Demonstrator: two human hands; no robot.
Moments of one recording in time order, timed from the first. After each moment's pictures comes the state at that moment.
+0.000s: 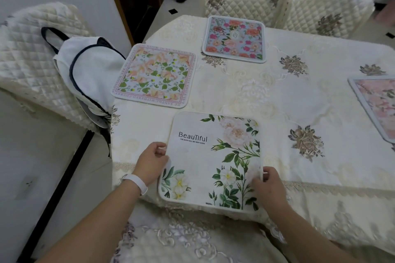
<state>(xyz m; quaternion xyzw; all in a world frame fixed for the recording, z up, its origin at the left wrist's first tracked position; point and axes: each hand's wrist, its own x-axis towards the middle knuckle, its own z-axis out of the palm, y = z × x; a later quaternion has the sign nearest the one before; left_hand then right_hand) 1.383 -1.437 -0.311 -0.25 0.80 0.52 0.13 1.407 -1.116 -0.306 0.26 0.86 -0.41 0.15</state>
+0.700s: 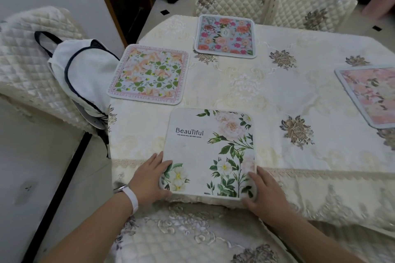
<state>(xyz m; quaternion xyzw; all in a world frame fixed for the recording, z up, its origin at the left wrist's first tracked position) 1.434 -1.453 -0.339 0.08 0.96 0.14 0.24 1.461 -1.082 -0.320 -0.02 0.96 -0.15 0.23</state>
